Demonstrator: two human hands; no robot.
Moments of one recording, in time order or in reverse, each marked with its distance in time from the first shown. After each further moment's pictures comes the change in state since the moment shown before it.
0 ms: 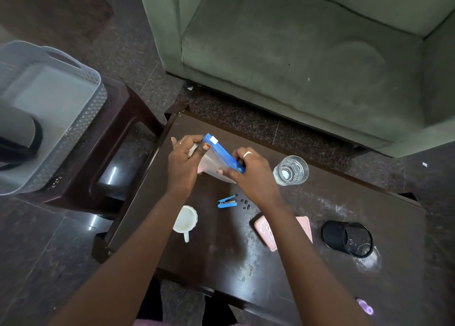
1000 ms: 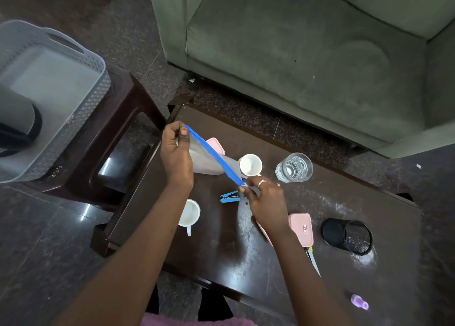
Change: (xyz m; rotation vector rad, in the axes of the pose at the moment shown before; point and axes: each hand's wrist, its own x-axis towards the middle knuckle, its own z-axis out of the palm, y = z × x) left_hand 0.007 -0.009 -0.009 -0.268 0.334 -0.147; right_hand -0.045 0.035 0.029 -0.184 0.145 0.015
